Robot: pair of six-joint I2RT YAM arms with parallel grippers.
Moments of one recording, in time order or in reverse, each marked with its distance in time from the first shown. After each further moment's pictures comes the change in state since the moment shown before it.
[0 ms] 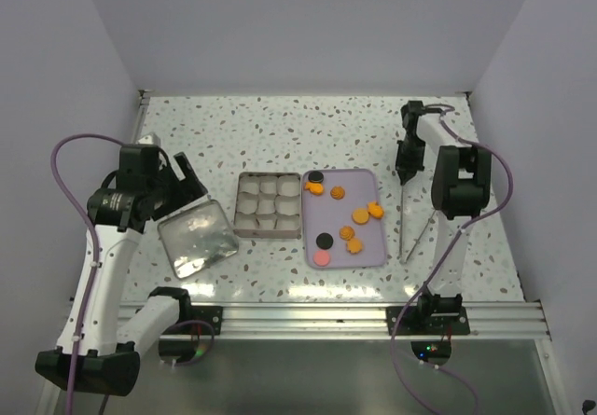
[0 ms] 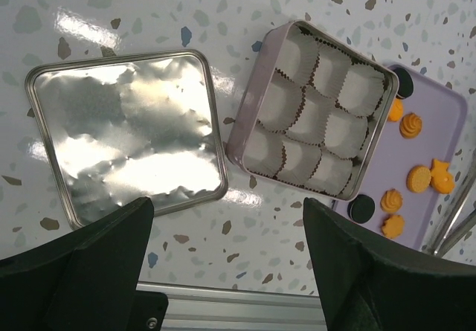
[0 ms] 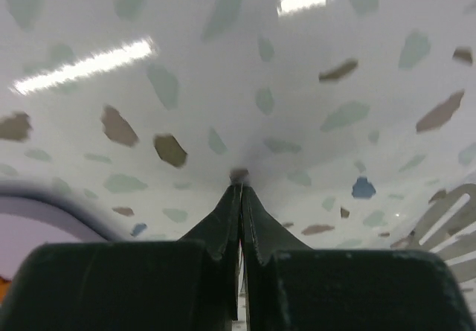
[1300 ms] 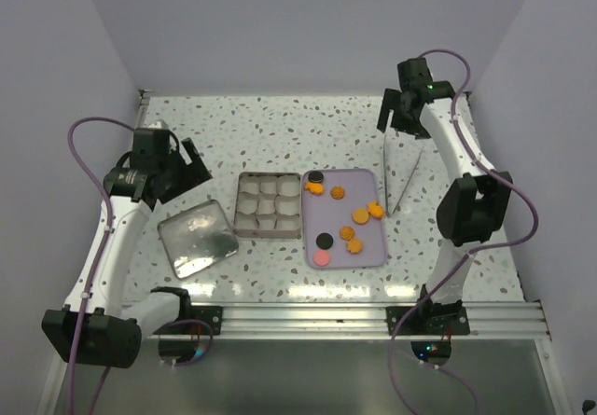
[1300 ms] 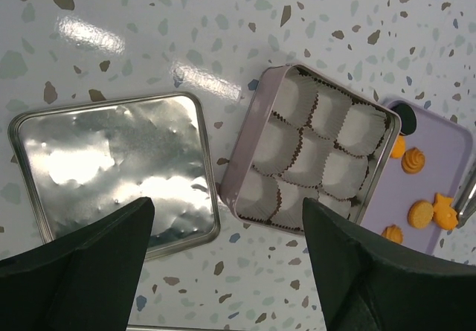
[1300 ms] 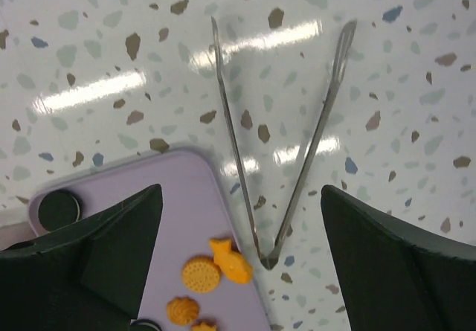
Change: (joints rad) left arm 0.000 0.172 -0.001 0.159 -0.029 -0.006; right arm 0.135 -0.205 0.266 0.023 0.132 0.050
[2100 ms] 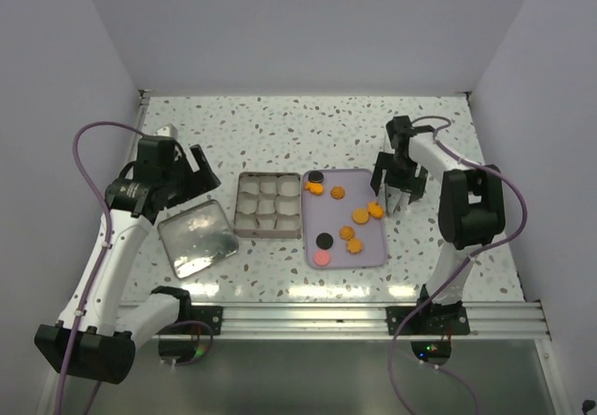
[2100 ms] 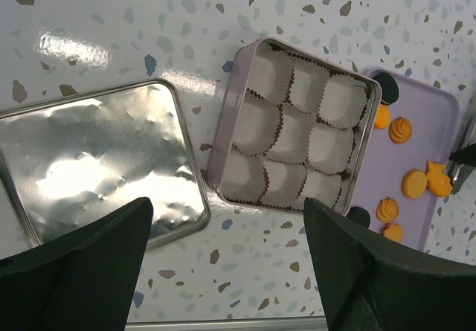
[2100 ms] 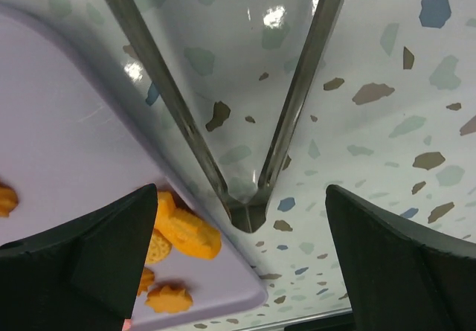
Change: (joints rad) left arm -0.076 -0.080 -0.048 0.020 0.023 0.011; right arm 0.000 -0.102 -0.570 0.044 -0.096 0.145
